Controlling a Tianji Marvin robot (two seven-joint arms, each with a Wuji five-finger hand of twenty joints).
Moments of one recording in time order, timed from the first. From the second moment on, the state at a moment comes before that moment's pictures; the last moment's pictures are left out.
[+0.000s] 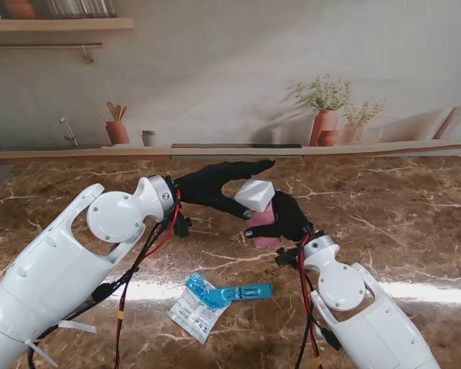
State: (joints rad) left arm 1.12 -1.07 -0.95 -1.69 0.16 -0.08 -0.43; right arm -1.49 -1.18 1.16 -1.50 -0.05 -0.32 -0.07; left_hand 0.56 -0.55 0.53 -0.12 0.37 -0.12 -0.36 0.17 0.28 -0.01 0.18 0.21 0.24 0.10 0.18 0.56 -0.08 0.11 0.23 0.80; right_hand 0.54 -1.16 0.91 -0.34 0.87 -0.02 0.63 0.67 0.98 -0.03 0.57 1.01 0.90 0.08 0.85 0.83 0.57 0.10 1.36 0.77
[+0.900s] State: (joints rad) left arm 1.14 -1.09 -0.88 -1.83 0.41 0.26 -0.33; right arm -1.48 -1.17 1.15 -1.50 -0.16 -0.32 -0.10; left_hand 0.65 -0.24 0.01 -0.04 0.37 -0.07 -0.36 0.52 0.75 0.09 0.42 0.67 0.65 0.32 0.54 0.92 0.16 0.34 1.05 0.92; right_hand 0.54 -1.16 0.91 -0.34 0.87 -0.02 0.63 0.67 0.98 -0.03 0.57 1.01 0.90 0.08 0.85 0.83 0.57 0.10 1.36 0.77
